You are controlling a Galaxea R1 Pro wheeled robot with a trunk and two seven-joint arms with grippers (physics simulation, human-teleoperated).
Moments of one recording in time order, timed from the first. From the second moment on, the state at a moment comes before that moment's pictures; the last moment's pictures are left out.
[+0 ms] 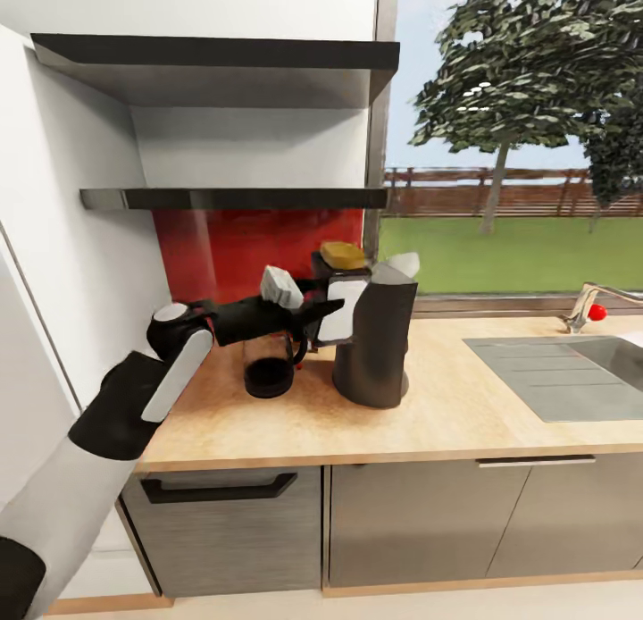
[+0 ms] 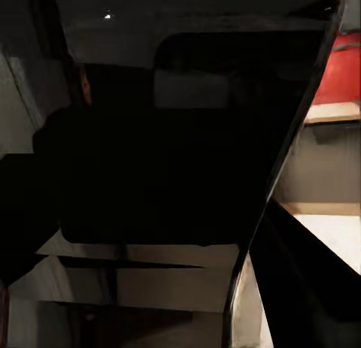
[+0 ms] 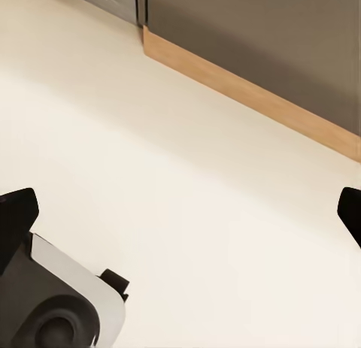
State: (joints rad) left arm -0.95 0.16 -0.45 -1.52 0.53 0.52 -0.66; right arm -0.11 -0.21 0.90 0.05 -0.51 -0.81 0.20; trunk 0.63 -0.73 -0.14
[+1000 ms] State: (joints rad) left arm -0.51 0.31 -0.46 -1.41 0.55 -0.01 -0.66; right arm -0.11 -0.26 0.79 0.05 -0.65 -0.89 0.21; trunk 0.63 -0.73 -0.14
